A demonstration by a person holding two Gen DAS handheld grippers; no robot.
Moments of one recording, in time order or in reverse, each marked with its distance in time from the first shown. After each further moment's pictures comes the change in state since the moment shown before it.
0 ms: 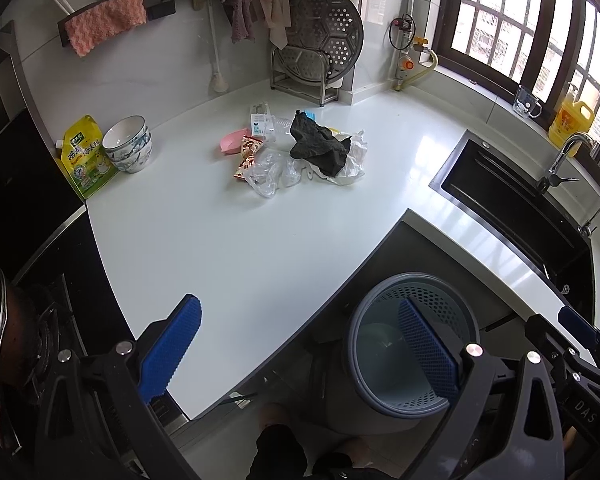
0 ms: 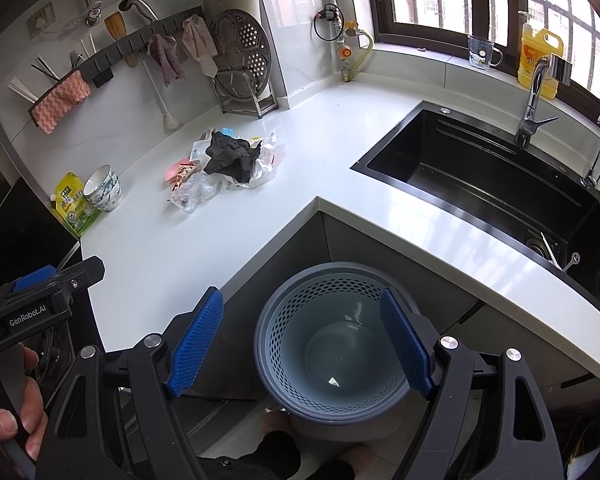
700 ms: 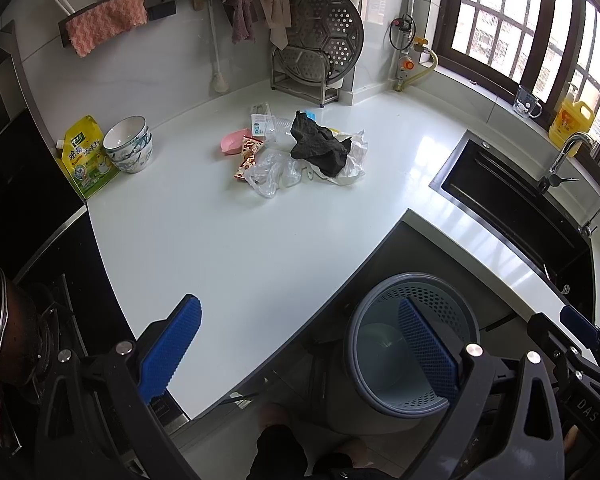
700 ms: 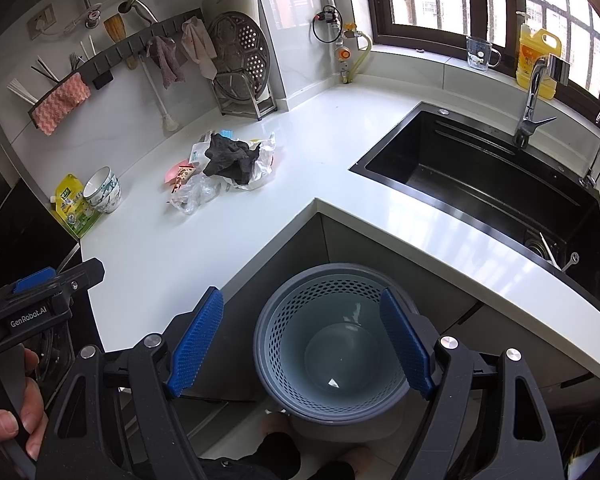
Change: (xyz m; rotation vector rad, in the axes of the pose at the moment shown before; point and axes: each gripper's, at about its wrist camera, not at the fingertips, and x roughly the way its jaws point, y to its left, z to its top) left arm -0.001 0.002 -0.004 0.003 -0.003 0.000; right arm -0.002 0.000 0.001 0.002 -0.006 -0.001
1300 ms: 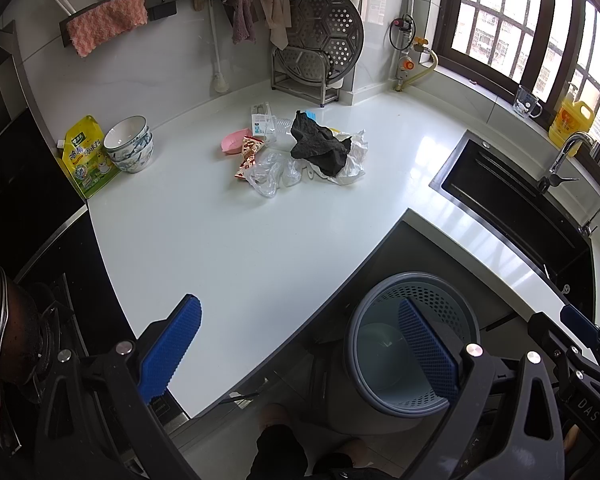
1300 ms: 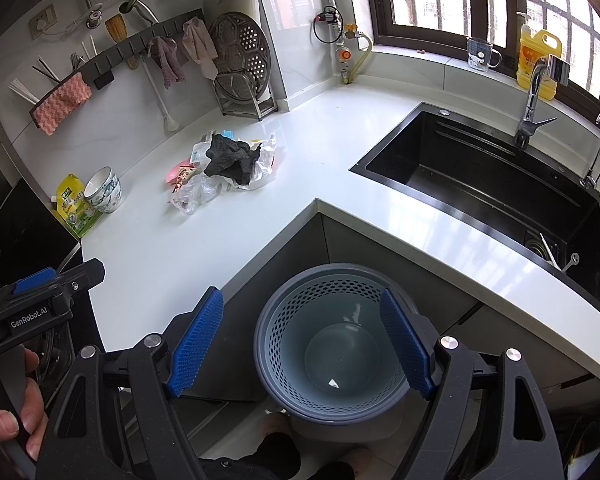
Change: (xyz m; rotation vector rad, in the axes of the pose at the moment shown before) left arm 0.000 0.000 -0.001 0.000 0.000 -0.001; right arm 0.000 0.001 -0.001 0.000 -0.002 0.000
